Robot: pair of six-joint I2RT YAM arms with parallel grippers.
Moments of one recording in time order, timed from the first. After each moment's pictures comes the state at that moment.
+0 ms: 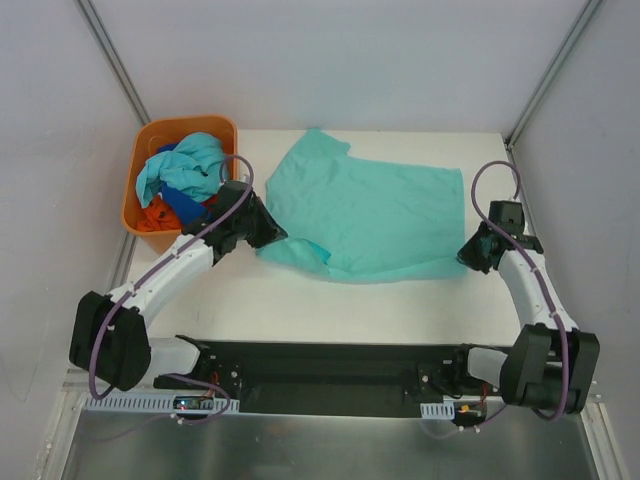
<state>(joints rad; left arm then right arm) -0.43 1.25 0.86 -0.36 0.16 -0.90 -0.11 1.15 0.78 -0.65 0.02 0.58</state>
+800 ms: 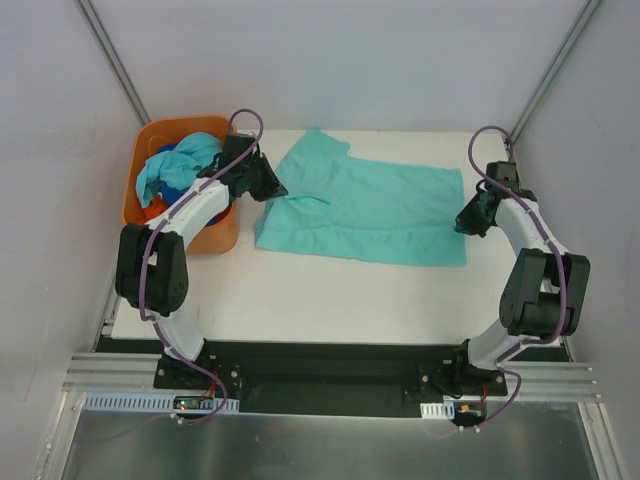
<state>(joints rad) -0.27 1.73 1.34 -0.37 0.28 -0.73 -0.11 1.60 1.16 -0.64 -0.01 0.58</state>
